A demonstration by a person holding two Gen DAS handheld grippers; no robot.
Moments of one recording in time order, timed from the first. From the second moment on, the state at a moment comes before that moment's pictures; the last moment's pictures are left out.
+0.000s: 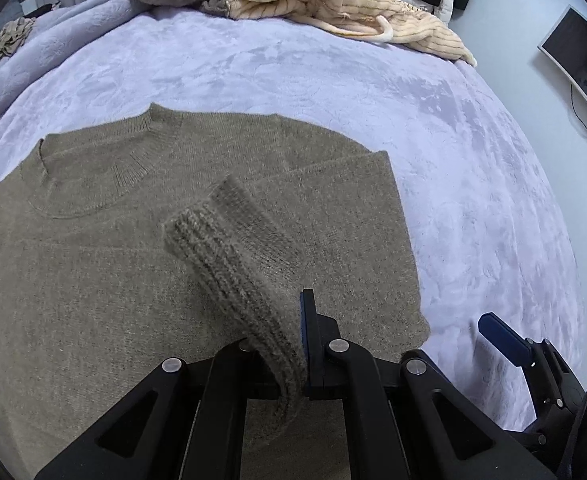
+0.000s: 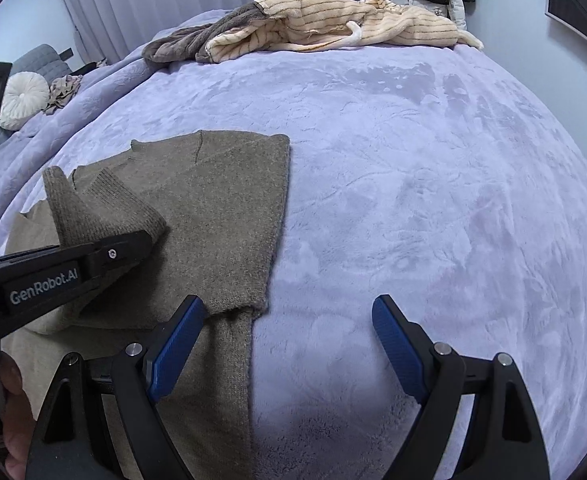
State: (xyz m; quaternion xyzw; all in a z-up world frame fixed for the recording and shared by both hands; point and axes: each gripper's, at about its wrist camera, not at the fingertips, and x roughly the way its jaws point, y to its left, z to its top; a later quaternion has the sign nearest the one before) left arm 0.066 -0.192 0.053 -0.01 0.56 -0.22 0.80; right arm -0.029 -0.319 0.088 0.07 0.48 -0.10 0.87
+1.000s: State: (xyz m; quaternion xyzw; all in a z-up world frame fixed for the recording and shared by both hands) left arm 0.062 -0.101 0.096 -0.15 0.54 -0.29 0.77; right arm -0.046 -0.296 0.111 0.08 0.46 -0.04 0.88
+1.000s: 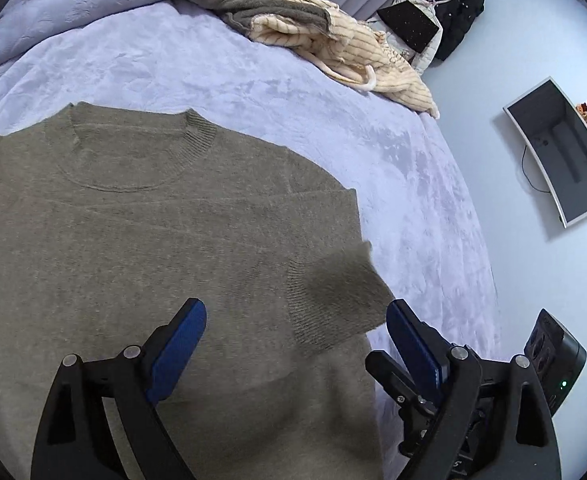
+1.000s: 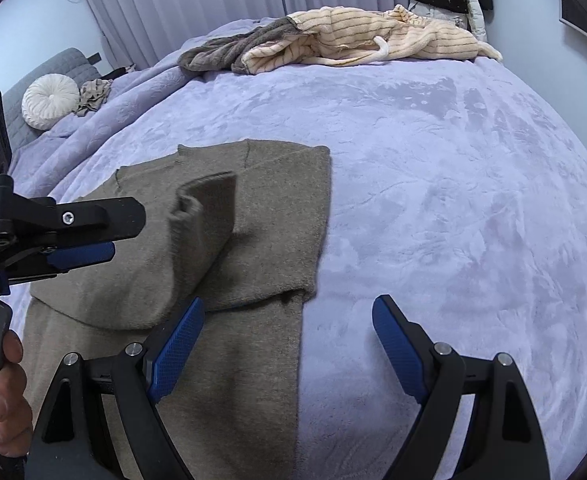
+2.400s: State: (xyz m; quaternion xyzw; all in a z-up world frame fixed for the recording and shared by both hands) left arm -0.128 0.068 0.027 0.09 0.51 -0.17 0.83; right arm -0.167 -0.151 0.062 -0.09 0.51 0.01 0.85
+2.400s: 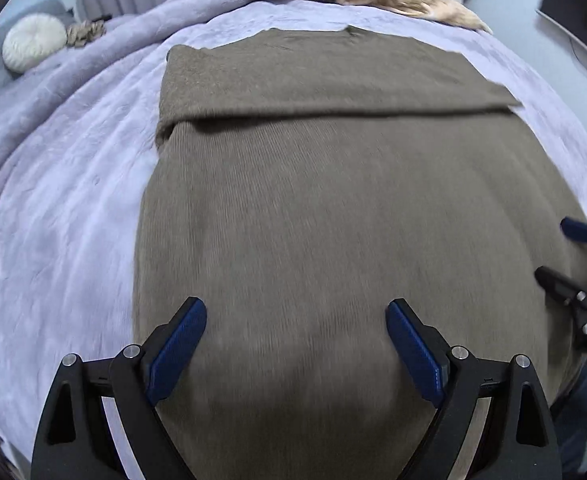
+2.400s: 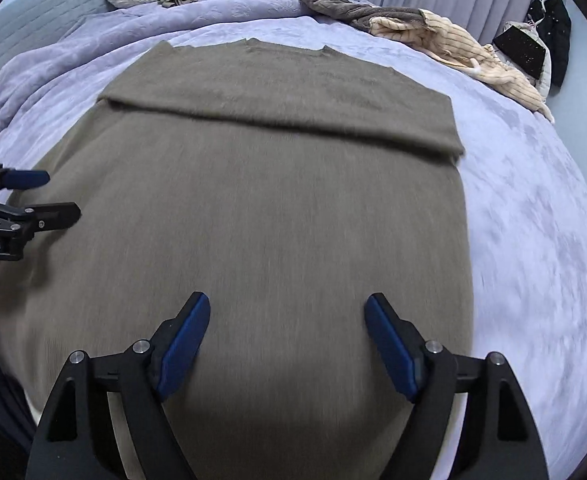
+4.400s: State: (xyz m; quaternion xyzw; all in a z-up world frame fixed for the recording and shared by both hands) left arm -0.203 0.131 0.008 -0.11 0.56 -0.27 0.78; right arm -0.270 -0.221 0.044 0.14 0.48 0.17 0.85
